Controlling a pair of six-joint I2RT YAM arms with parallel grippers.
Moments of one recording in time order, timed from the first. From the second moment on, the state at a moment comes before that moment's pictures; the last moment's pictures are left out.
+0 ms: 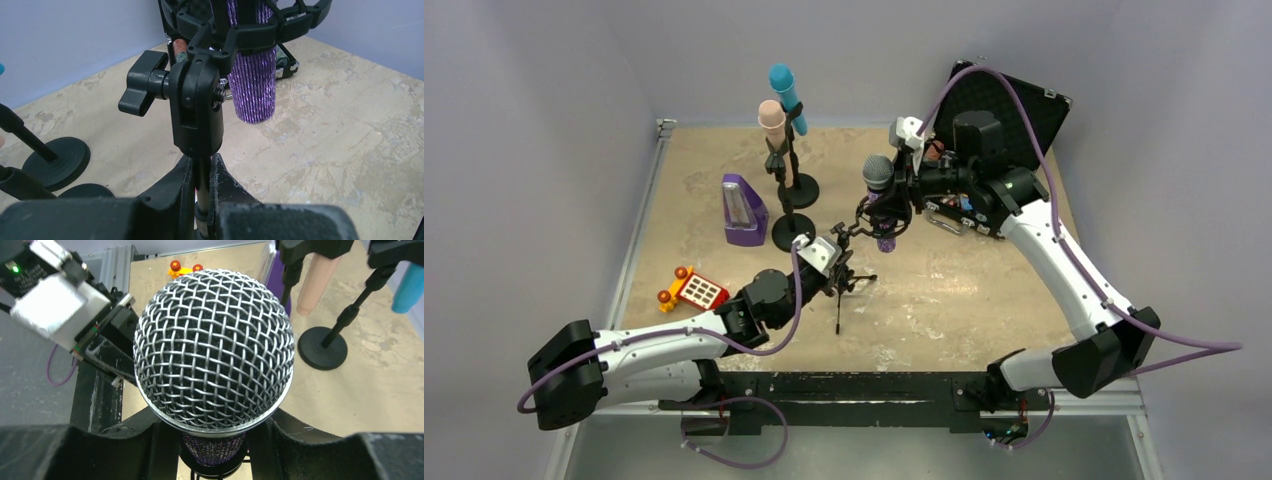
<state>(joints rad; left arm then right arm) -1.06 1.05 0.48 0.59 -0.36 0.06 0.45 1.39 1.51 -0.57 -0.94 -0.32</state>
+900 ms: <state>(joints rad) -1.05 1.01 0.44 0.61 -0.34 0.02 0.45 1.39 1.77 -0.79 -1.10 -0.38</state>
